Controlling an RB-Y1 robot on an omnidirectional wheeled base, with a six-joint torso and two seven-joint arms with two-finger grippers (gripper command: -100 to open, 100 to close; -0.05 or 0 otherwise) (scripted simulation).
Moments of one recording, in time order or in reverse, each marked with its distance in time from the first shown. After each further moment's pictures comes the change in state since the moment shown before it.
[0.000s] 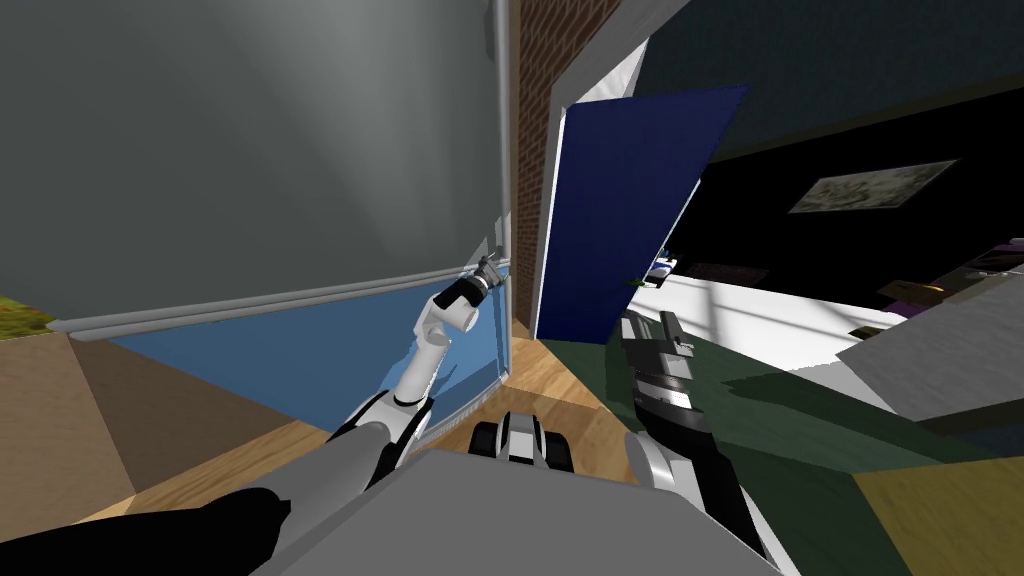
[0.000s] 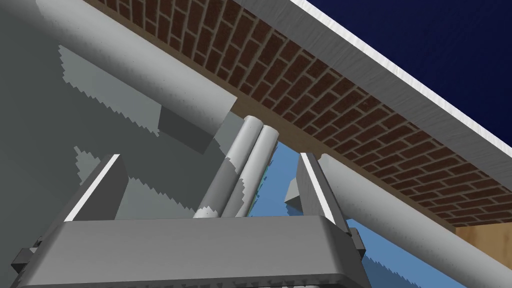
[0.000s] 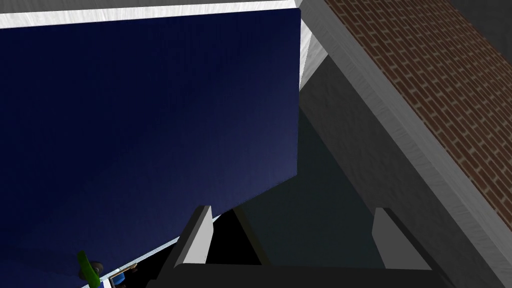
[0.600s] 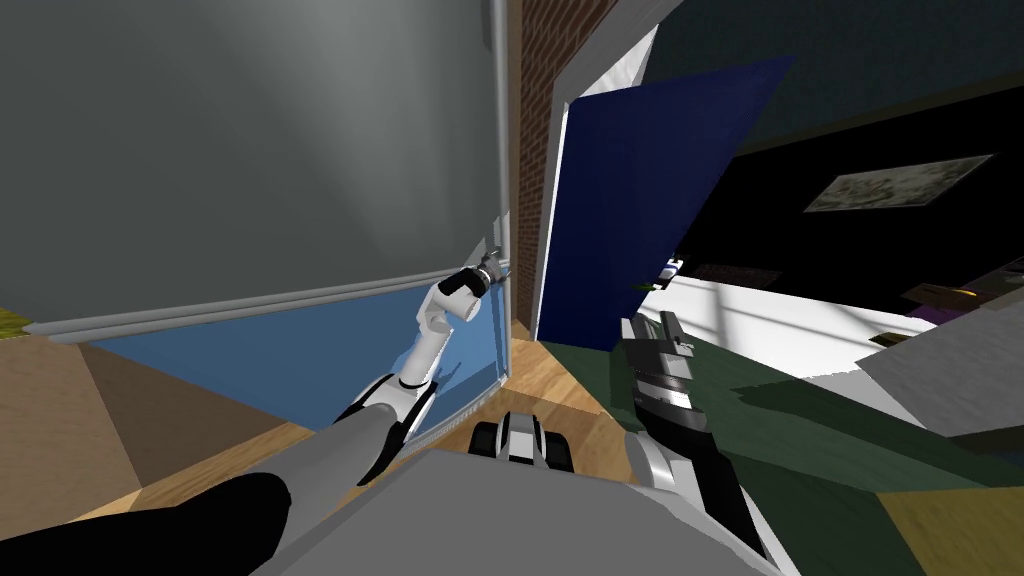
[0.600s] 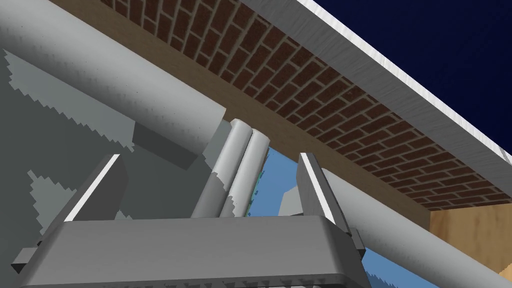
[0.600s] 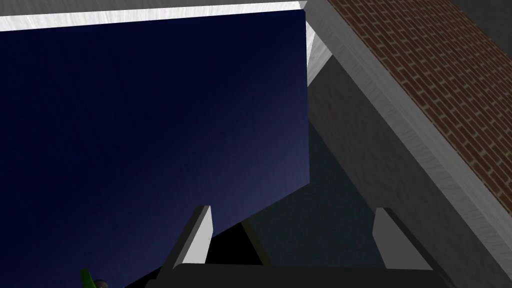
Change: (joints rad) left arm -0.110 0.031 -0.005 0.044 0.022 0.142 0.068; right arm 0.000 0.000 0.000 0.000 0.000 0.000 0.000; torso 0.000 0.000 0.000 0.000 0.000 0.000
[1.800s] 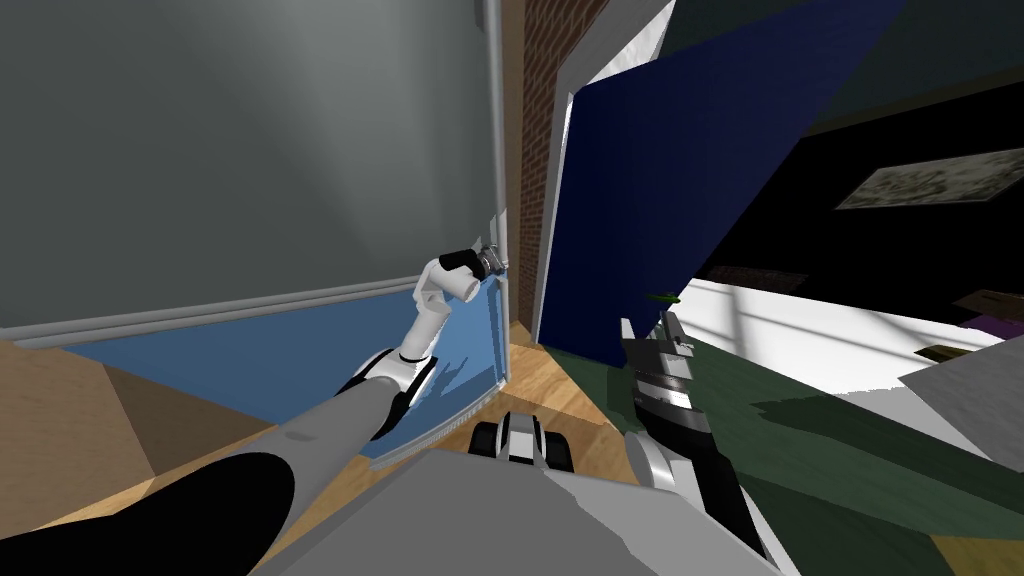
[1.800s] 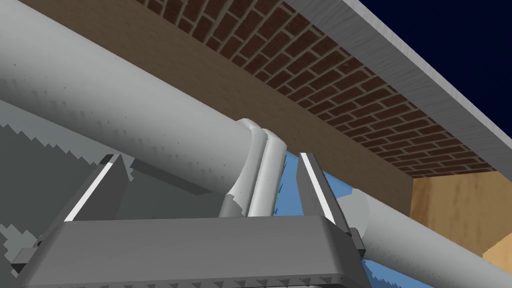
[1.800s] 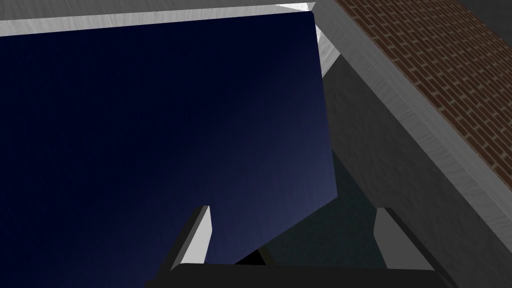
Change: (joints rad) left arm -0.182 0.093 -0.008 0.053 0.039 0.240 0.120; right arm 0.000 0.000 0.000 0.000 0.000 0.000 0.000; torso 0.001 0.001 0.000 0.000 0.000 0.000
